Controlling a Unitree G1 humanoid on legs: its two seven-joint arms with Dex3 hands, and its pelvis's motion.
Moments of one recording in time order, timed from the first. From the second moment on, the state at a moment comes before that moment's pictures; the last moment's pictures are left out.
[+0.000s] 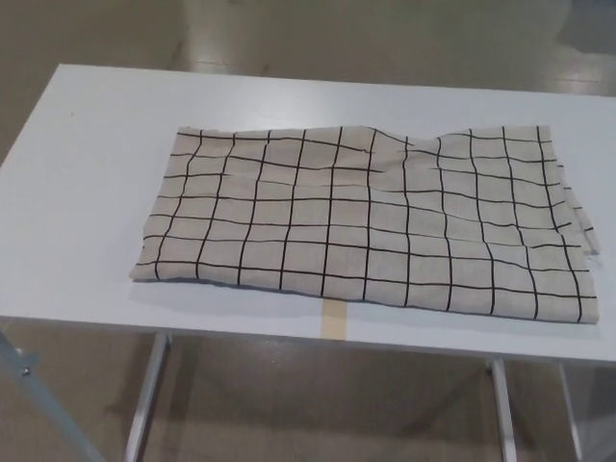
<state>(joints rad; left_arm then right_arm) 0.11 0.29 0.40 0.84 -0.09 -0.26 -0.05 0.16 -0.11 -0.37 0.57 0.10 -0.23 -0.05</state>
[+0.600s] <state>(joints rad) 0.19 0.25 0.37 0.64 -0.10 -0.46 -0.07 0.21 -0.02 -0.34 0.45 0.13 -0.28 -0.04</state>
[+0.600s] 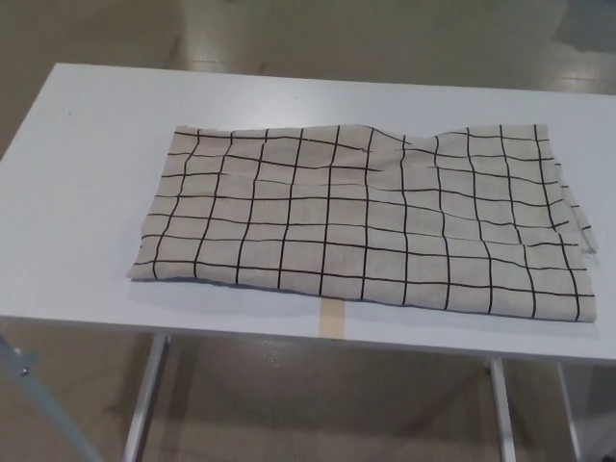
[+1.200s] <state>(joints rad) 0.05 0.36 0.34 0.19 0.14 -0.64 0.02 0.27 -0.02 -0.21 0.55 0.09 -0.37 0.00</state>
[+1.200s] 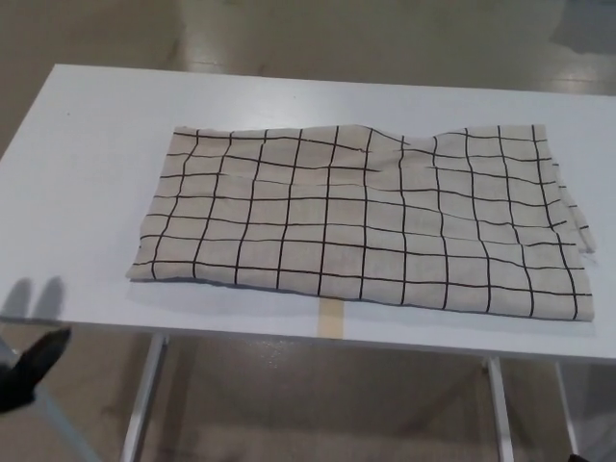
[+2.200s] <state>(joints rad) -0.39 0.50 -0.14 0.42 0.58 -0.48 0.06 0.27 -0.02 -0.20 0.58 0.07 -0.42 -0.01</state>
